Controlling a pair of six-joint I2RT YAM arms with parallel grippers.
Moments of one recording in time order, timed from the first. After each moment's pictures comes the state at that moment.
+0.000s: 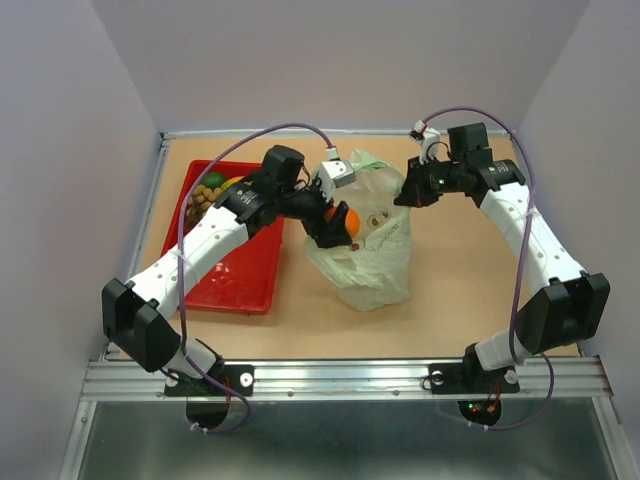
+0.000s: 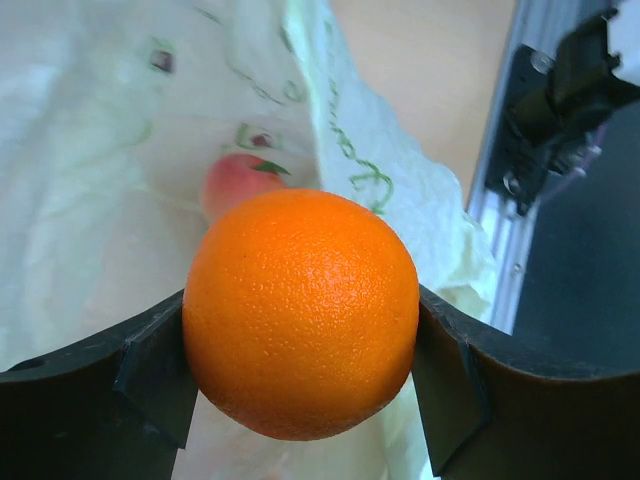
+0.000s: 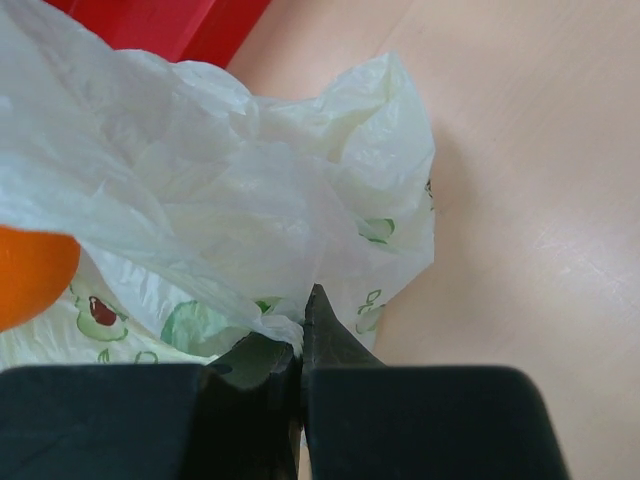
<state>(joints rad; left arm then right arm) -0.64 1.44 1.38 -0.63 0.67 0.16 0.22 1.49 1.48 -0.77 -0.61 -0.03</state>
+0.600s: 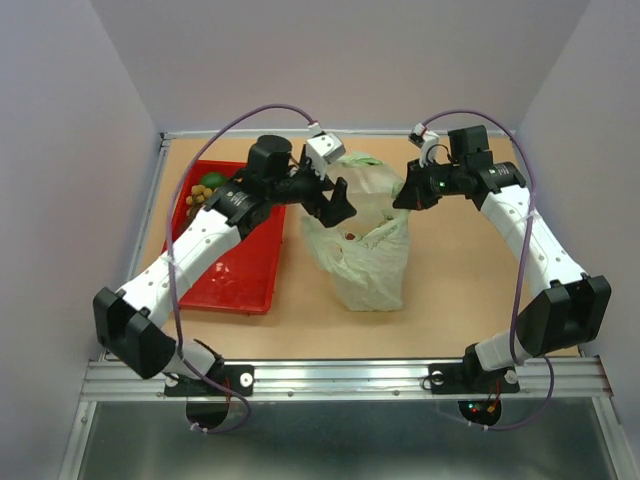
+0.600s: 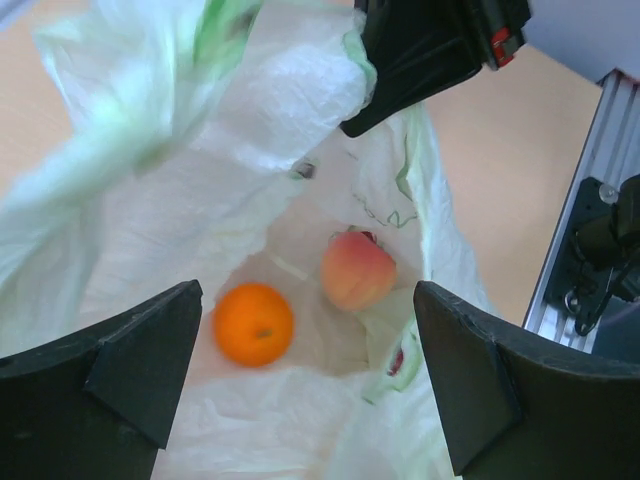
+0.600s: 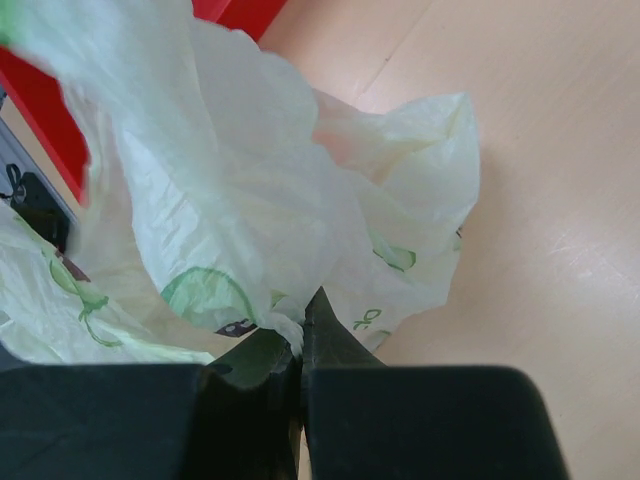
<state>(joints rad) -0.63 1.45 1.43 -0.41 0.48 0.02 0.22 1.48 1.46 -0.77 -0.65 -0.03</state>
